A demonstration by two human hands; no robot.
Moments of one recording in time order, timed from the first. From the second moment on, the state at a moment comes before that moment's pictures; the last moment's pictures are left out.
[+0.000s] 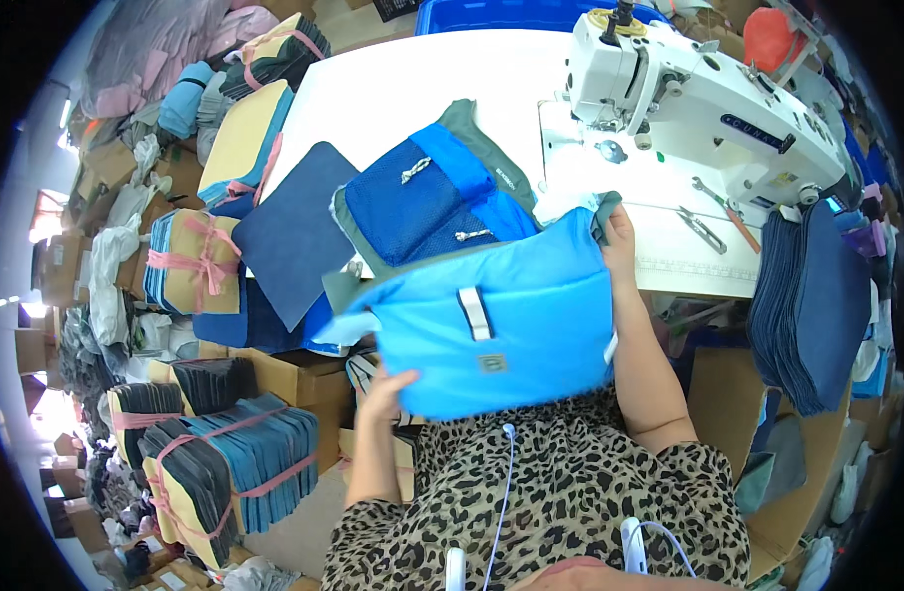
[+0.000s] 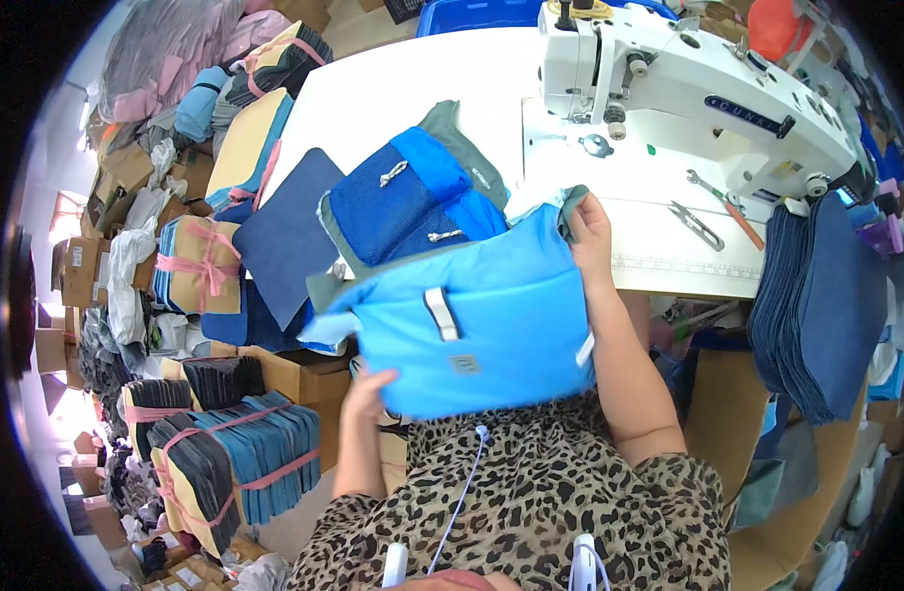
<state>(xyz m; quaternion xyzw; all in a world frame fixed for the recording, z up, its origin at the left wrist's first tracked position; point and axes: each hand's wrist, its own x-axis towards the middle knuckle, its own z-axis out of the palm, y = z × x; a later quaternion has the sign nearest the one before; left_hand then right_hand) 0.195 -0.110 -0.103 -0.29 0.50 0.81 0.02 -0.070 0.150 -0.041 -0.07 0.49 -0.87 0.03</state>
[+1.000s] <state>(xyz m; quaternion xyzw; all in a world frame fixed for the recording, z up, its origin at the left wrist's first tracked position) 0.019 -0.006 0.021 0.04 0.87 0.44 -0.23 -0.016 0.132 -0.016 0.00 0.34 -0.92 0.21</state>
